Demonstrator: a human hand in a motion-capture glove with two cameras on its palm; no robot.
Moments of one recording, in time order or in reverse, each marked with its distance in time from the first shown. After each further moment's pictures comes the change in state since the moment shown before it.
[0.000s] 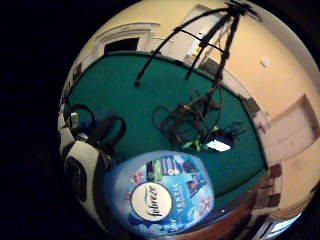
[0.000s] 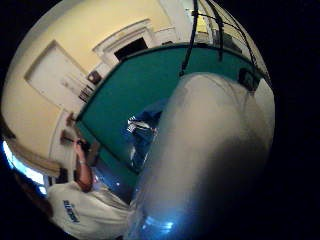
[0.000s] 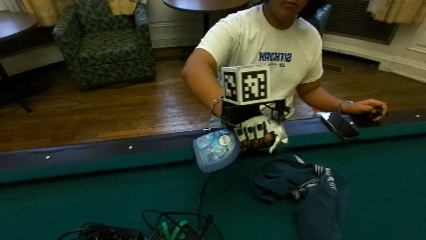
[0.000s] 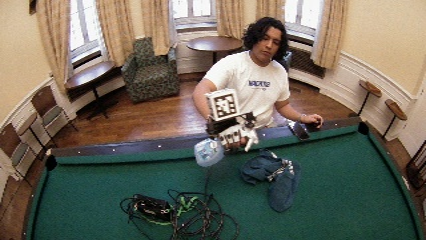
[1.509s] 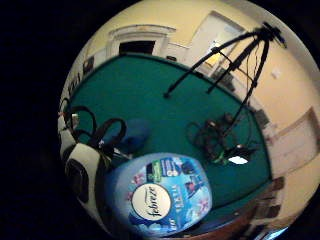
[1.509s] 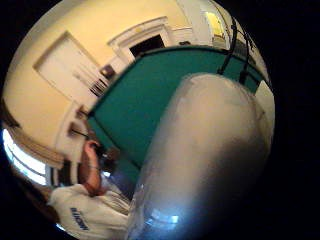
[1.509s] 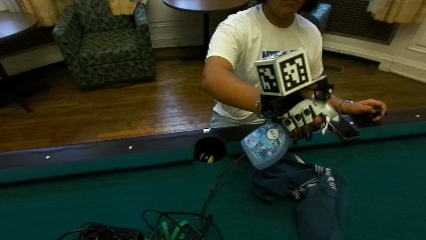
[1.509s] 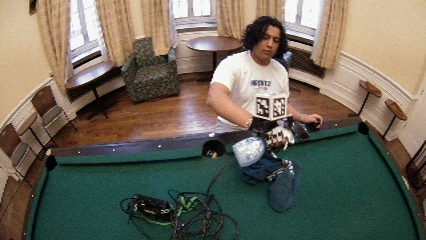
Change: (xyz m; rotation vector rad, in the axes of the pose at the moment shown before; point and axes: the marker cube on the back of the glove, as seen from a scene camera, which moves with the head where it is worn) arm -0.097 -0.044 -0.025 0.053 -0.241 -0.045
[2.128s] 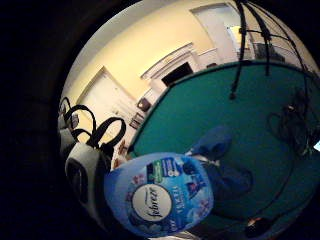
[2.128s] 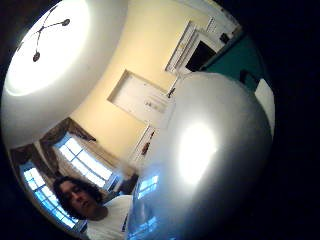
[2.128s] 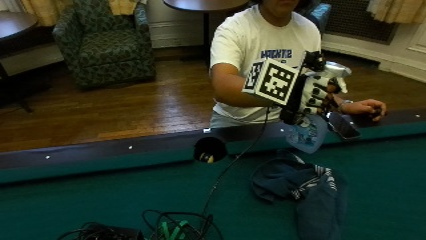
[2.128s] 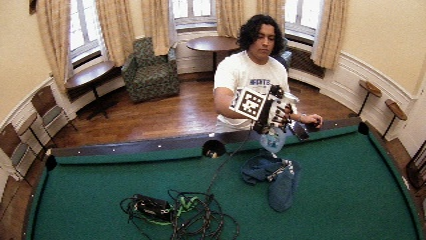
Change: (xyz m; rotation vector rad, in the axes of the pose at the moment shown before) arm -0.043 -0.008 -0.025 0.143 -0.871 0.140
